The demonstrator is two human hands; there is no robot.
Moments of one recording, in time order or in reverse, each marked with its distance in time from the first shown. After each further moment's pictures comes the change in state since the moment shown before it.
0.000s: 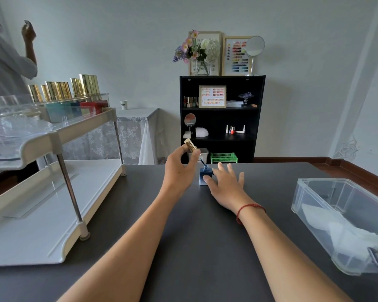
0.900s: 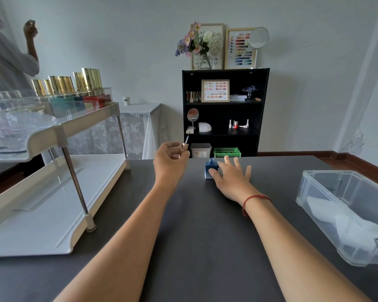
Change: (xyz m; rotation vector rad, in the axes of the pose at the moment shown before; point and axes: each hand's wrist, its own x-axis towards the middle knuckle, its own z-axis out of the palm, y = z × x) left_hand 0.001 -0.007 -0.019 -0.056 0.204 -0.284; right_hand 0.001 0.001 -0.004 -0.040 -0.025 0.039
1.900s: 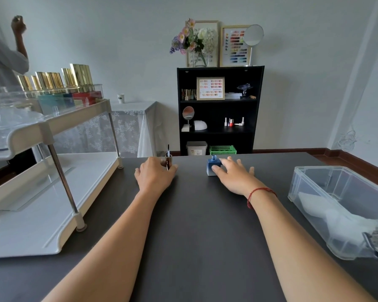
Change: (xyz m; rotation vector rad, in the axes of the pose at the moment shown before) left_hand -0.002 -0.015 -0.020 0.722 -0.058 0.018; right_hand -0.009 0.016 -0.022 0.079 -0.133 0.082
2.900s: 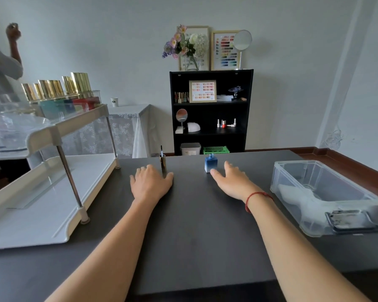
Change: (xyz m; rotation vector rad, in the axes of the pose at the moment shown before) left_hand -0.022 -0.007 -0.003 0.344 -0.077 0.001; right_hand -0.046 0.009 -0.008 0.098 0.043 0.055
